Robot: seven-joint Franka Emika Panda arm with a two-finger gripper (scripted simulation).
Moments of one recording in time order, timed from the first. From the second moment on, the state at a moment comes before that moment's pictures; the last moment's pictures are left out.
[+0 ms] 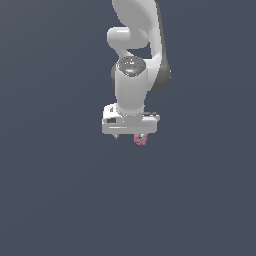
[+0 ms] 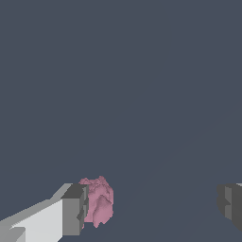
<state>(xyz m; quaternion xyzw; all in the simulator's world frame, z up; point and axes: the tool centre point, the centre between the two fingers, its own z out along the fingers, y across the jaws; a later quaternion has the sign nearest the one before) 0.003 0.005 0.174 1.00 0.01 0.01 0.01</state>
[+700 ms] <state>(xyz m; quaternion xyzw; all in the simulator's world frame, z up) -0.003 0.002 0.167 1.00 0.02 0.00 0.00</state>
